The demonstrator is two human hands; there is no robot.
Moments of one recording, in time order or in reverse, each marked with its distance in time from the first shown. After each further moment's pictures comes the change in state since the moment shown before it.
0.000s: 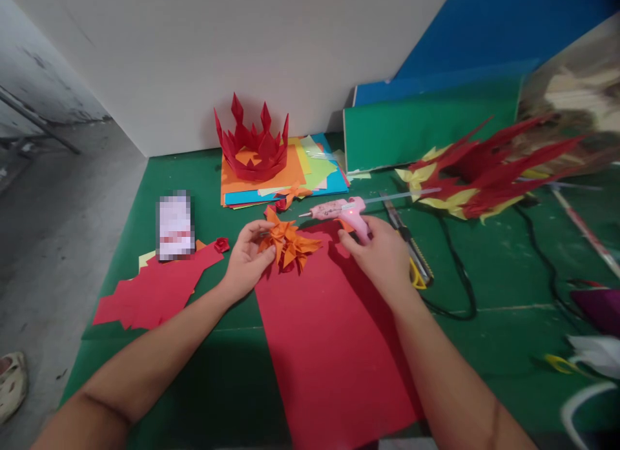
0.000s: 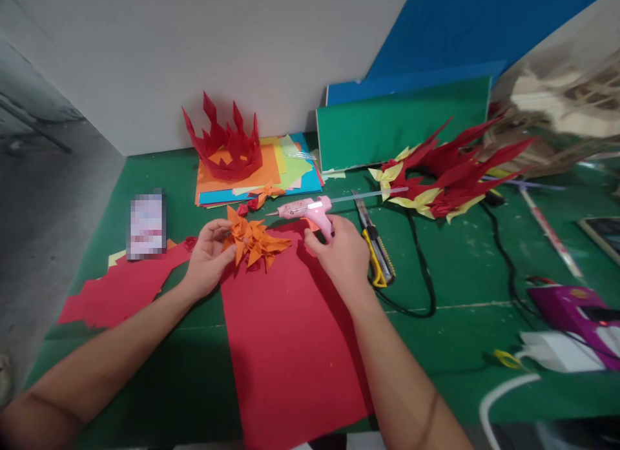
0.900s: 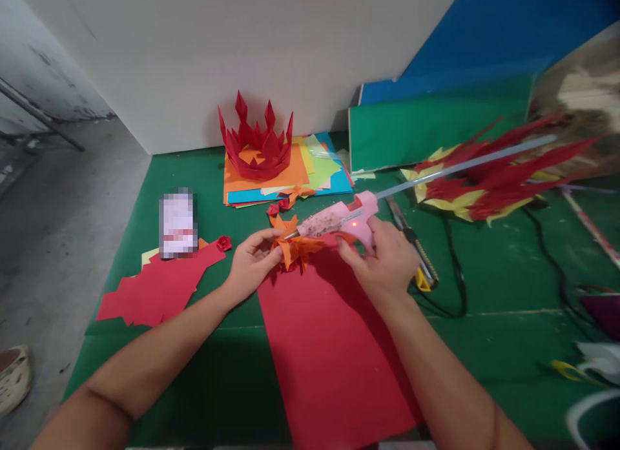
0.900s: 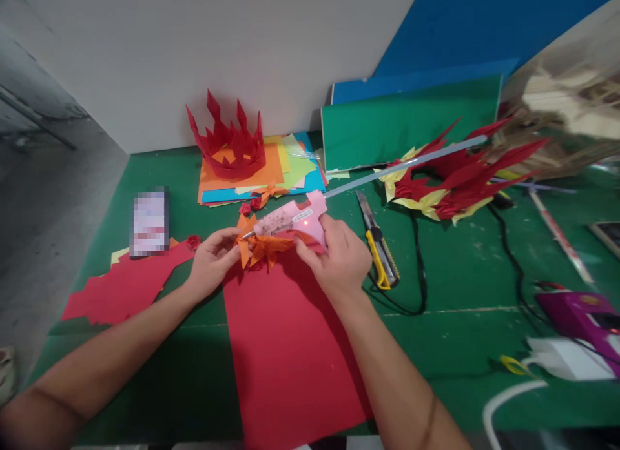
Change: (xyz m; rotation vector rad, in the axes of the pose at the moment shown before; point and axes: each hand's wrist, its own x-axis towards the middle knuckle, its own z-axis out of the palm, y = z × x) left_hand -0.002 0.002 0.002 0.110 0.036 -0.078; right_hand -0.018 -0.010 0.000 -0.092 0.332 -0.409
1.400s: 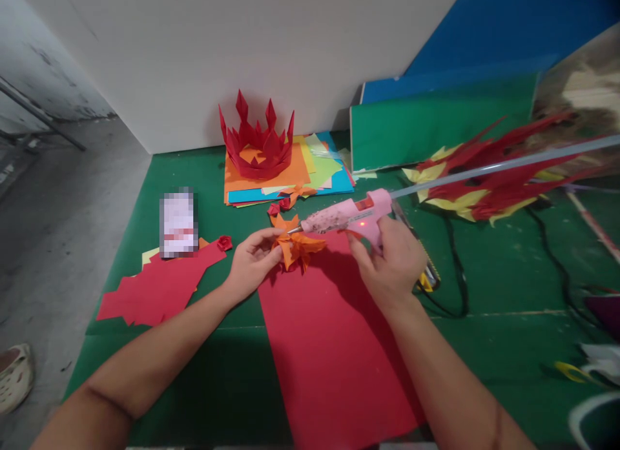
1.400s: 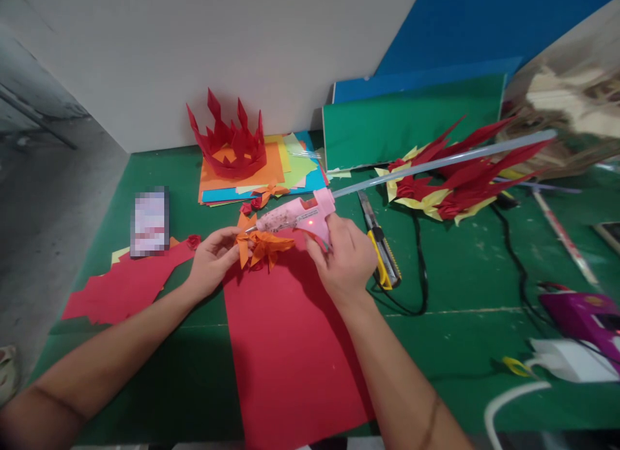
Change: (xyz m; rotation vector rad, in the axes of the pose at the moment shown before) left_hand -0.001 0.000 -0.004 -0.096 -0.054 -0.097; right_hand -0.001 0.006 -0.001 -0.006 0.011 -0.016
